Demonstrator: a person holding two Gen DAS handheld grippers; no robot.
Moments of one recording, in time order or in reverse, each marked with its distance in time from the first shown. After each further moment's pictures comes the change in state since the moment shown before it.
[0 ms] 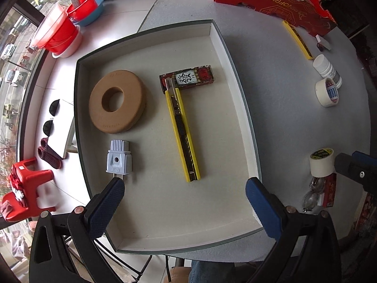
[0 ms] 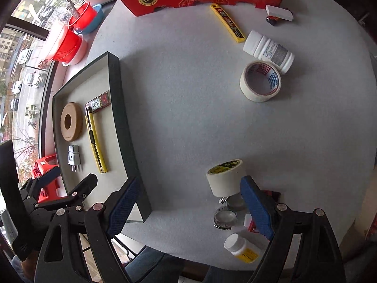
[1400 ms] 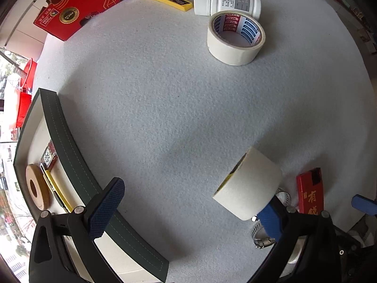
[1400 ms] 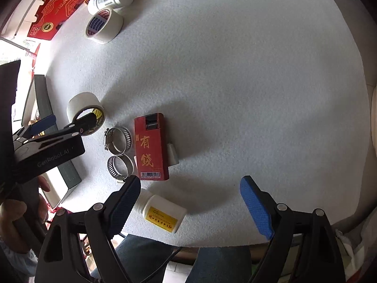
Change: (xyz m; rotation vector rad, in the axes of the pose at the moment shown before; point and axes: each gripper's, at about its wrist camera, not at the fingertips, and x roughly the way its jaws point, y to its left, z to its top) left arm 0.058 -0.184 0.034 0.411 0.010 0.081; right arm 0.036 -0.150 -0.096 0.308 0.067 0.038
